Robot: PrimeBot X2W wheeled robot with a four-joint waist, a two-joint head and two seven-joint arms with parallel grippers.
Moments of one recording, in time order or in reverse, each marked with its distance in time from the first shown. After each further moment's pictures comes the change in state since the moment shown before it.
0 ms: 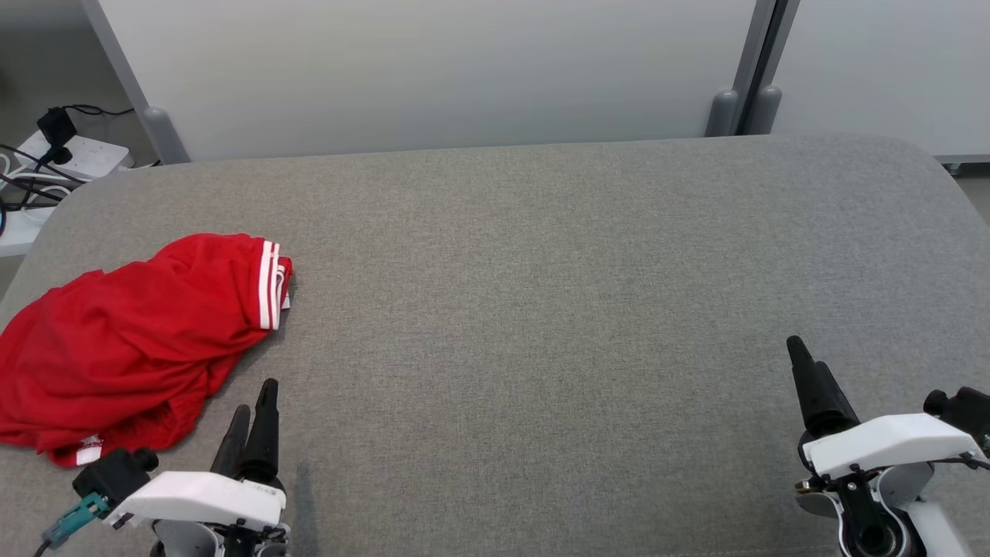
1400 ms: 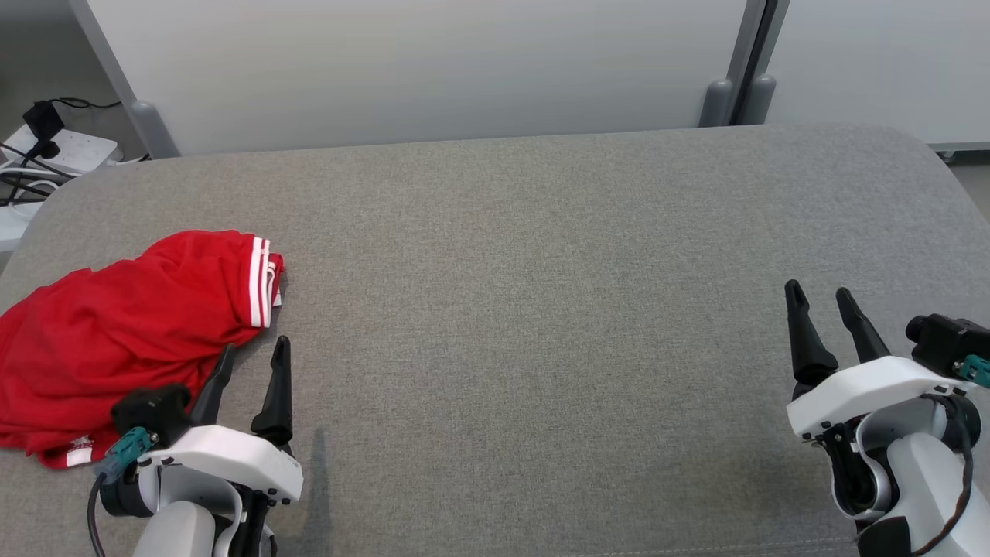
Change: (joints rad) left arm -0.112 0.008 0.005 0.051 0.594 0.027 -0.115; right arm -0.147 -0.026 0.020 0.105 -0.511 0.000 -0.122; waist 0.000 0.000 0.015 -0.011
